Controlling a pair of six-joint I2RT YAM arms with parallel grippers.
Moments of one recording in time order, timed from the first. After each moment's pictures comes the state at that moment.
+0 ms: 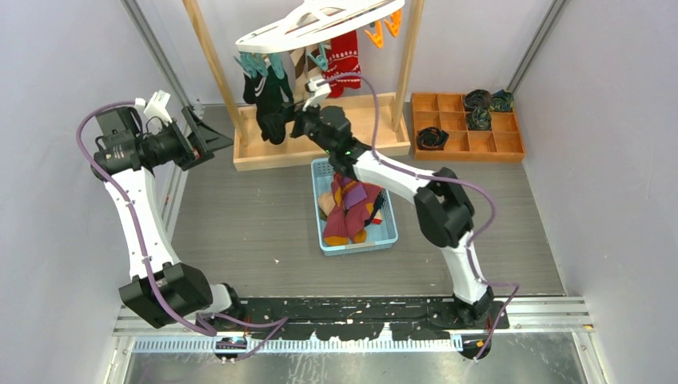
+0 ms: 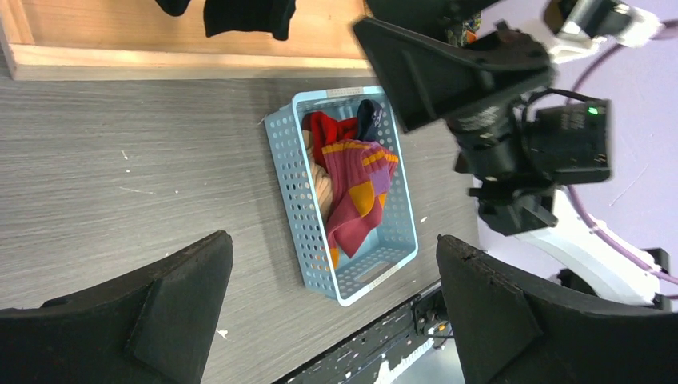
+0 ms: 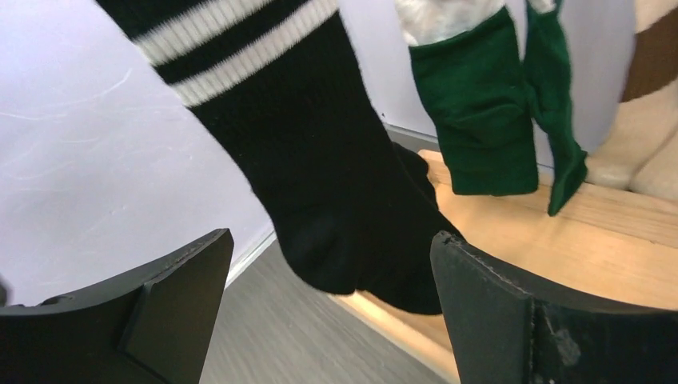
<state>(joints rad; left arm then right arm) 0.45 1.33 1.55 -1.01 0.95 -0.19 0.78 2.09 1.71 0.49 -0.03 0.41</state>
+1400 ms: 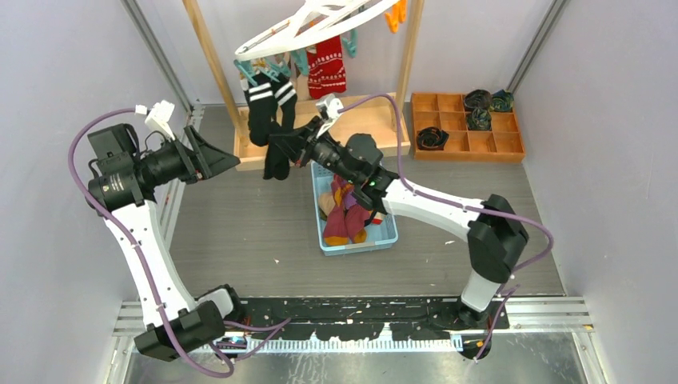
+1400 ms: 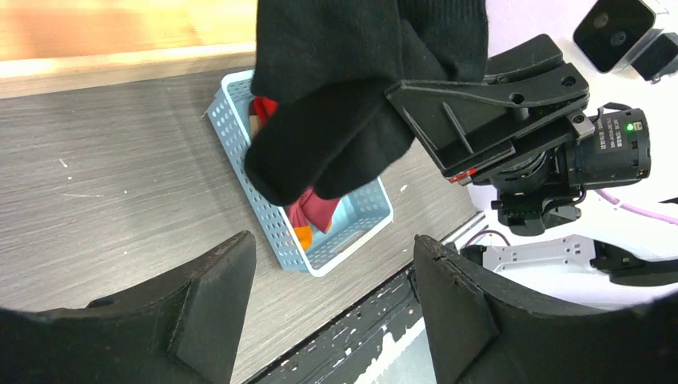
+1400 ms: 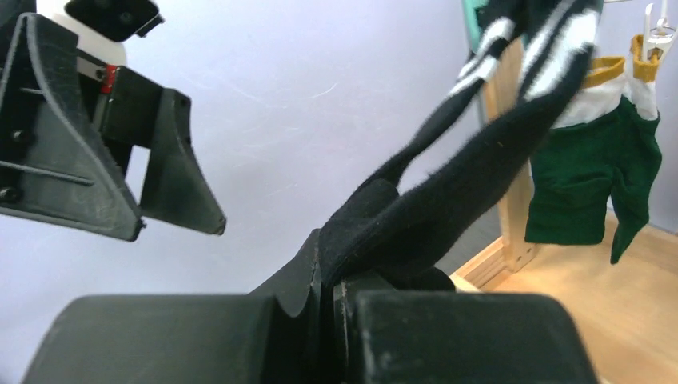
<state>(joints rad) 0.45 1.14 1.54 -1.14 1.09 -0.08 0.92 1.75 1.37 0.71 -0.12 0.35</state>
